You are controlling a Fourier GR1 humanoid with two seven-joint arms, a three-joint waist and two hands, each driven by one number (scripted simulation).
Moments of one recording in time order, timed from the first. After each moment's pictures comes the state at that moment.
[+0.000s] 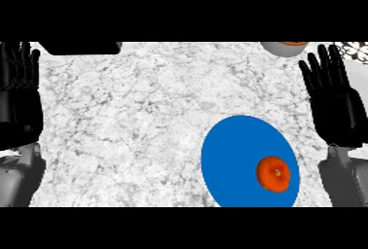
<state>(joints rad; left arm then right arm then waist) -0.29 0.38 -0.03 -1.68 0.13 0.42 -0.05 -0.28 -0.27 0.00 -1.62 -0.48 -0.12 -0.04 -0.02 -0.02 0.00</state>
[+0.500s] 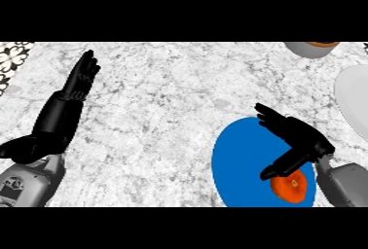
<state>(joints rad) -0.29 0.42 -0.23 -1.66 0.13 0.20 -0.03 -0.25 -0.49 0.30 -1.39 -0.43 0.26 0.35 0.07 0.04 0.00</state>
